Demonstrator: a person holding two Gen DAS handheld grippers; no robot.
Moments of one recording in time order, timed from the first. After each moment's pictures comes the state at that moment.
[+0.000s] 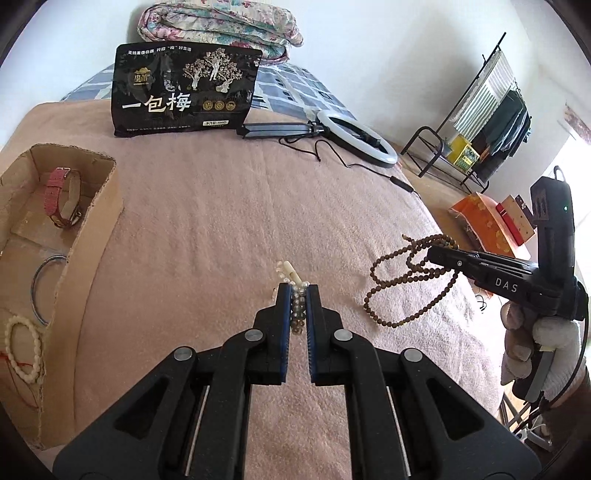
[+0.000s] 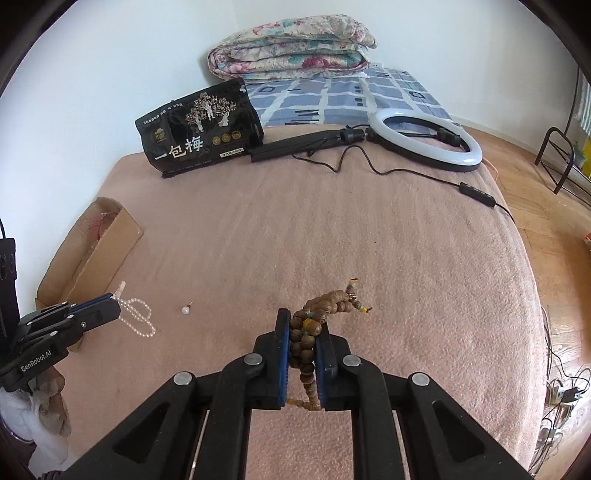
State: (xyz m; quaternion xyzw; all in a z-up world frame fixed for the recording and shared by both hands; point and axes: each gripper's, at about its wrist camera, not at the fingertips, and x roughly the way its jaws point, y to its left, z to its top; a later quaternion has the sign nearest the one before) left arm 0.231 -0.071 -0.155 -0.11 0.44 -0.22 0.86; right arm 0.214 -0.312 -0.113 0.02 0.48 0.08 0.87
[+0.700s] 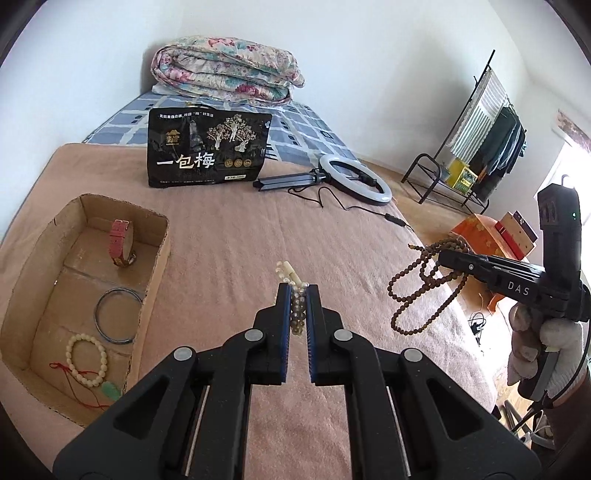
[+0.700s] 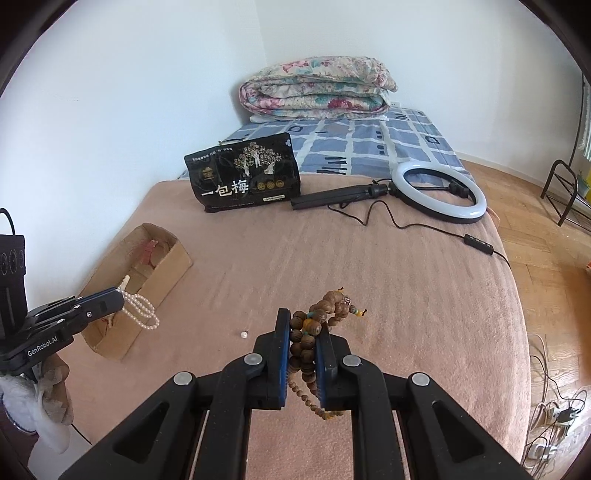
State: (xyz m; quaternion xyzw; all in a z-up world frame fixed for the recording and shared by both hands) left arm 0.199 -0.026 -0.086 -0.10 0.38 -0.21 0.89; right arm 0.184 -0.276 -0.037 0.01 0.42 0.11 0.90
